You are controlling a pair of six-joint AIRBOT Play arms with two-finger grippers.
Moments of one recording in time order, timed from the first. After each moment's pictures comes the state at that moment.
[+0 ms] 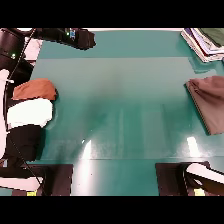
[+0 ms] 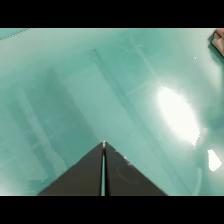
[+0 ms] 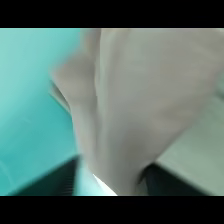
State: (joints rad) left arm -0.37 -1.51 1.98 1.17 -1.12 -1.46; right arm -0.90 -1.22 1.41 -1.18 1.32 1.54
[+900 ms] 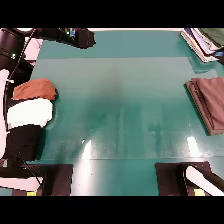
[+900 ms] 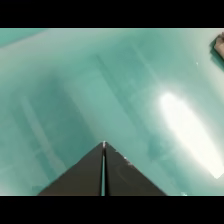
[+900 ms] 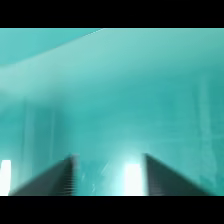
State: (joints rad) left arm -0.37 -1.51 1.98 1.18 -1.08 -1.46; right arm -0.33 -1.03 1.45 -0.99 1.26 1.53
